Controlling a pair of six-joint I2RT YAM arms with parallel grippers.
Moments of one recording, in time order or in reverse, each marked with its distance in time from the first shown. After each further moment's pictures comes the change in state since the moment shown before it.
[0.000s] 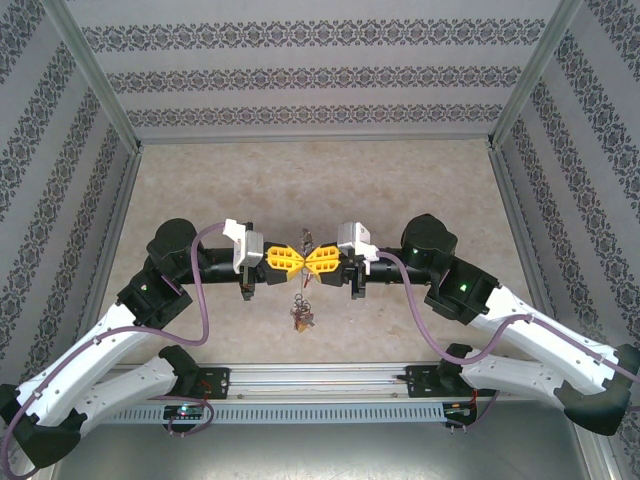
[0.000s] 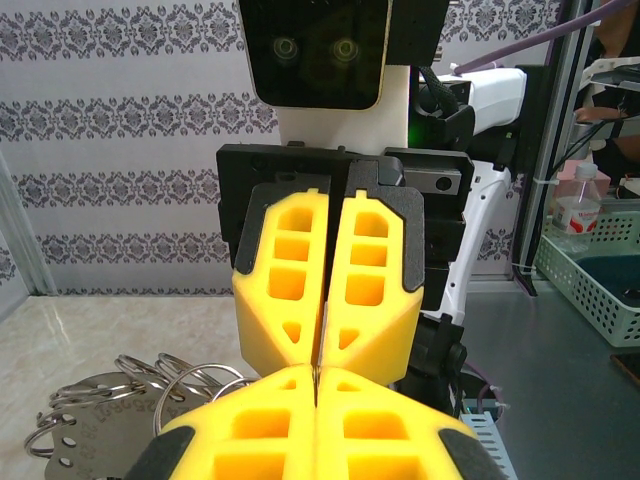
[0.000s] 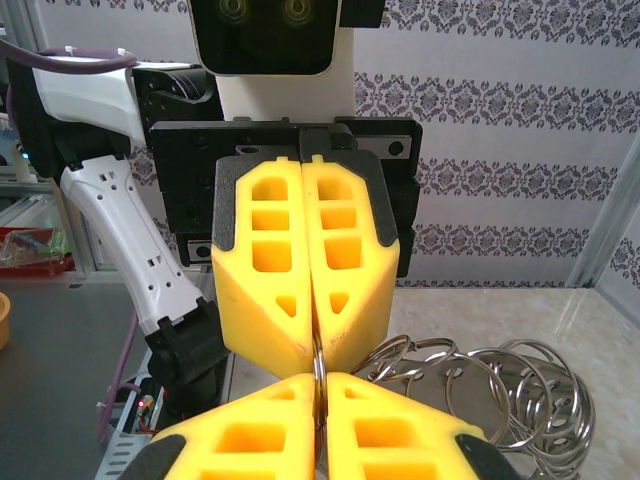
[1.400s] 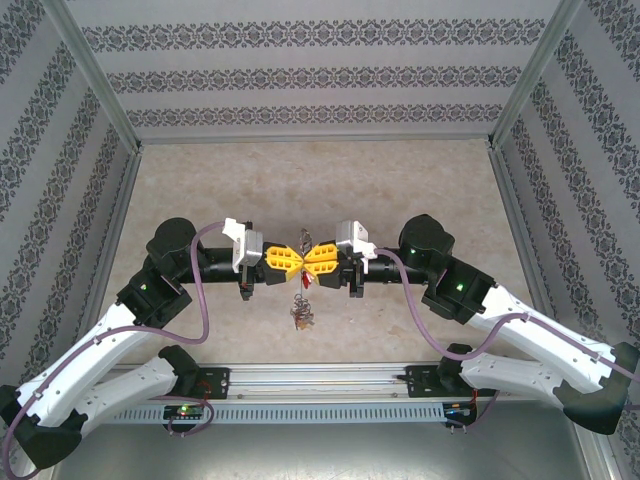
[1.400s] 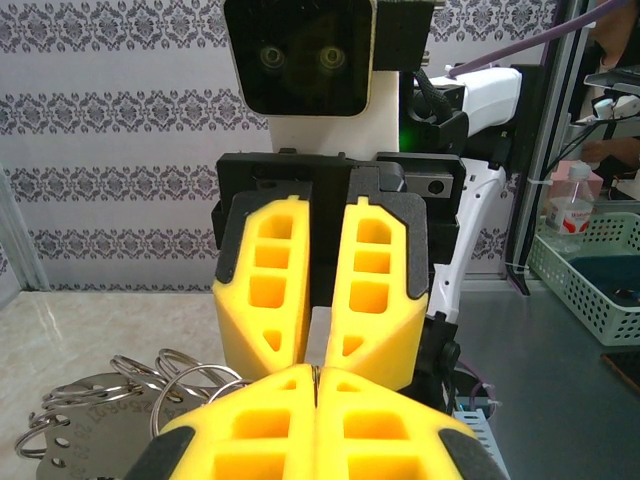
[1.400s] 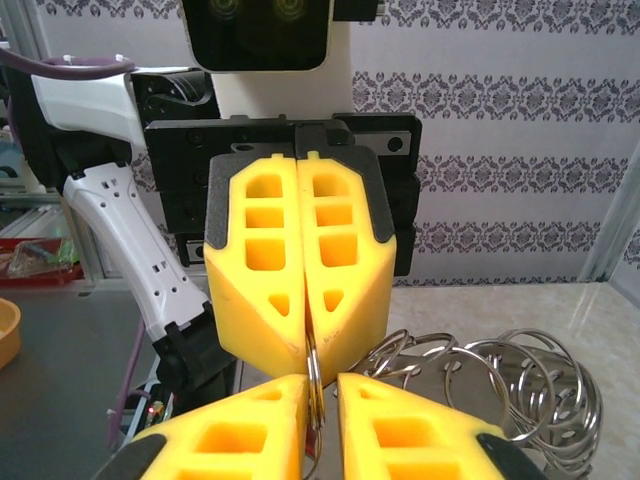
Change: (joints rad) left arm 0.013 0.002 0.000 -0.005 0.022 -0.011; right arm -0.001 0.008 -0.019 0.034 -0.005 0.046
